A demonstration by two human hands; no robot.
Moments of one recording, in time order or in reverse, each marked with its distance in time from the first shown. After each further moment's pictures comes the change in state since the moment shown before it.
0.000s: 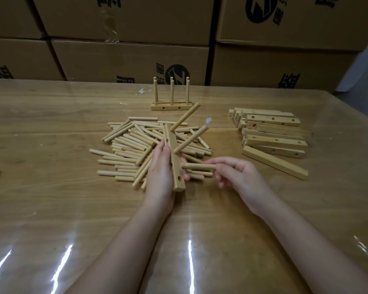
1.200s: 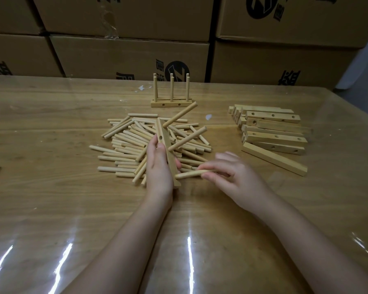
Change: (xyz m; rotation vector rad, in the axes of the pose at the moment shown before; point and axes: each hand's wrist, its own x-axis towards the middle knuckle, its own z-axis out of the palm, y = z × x) left_hand 0.002 -0.004 -0.001 0.180 0.165 0.146; right_hand -0.004 -0.002 0.003 -0.719 -0.031 -0.474
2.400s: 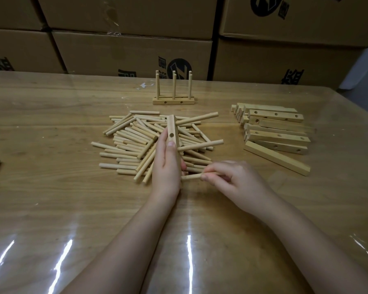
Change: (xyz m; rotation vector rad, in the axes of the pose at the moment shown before) left_hand -0.007 0.001 0.003 0.183 -0.095 0.112; right_hand -0.003 -0.007 0.002 -0.043 -0.082 0.089
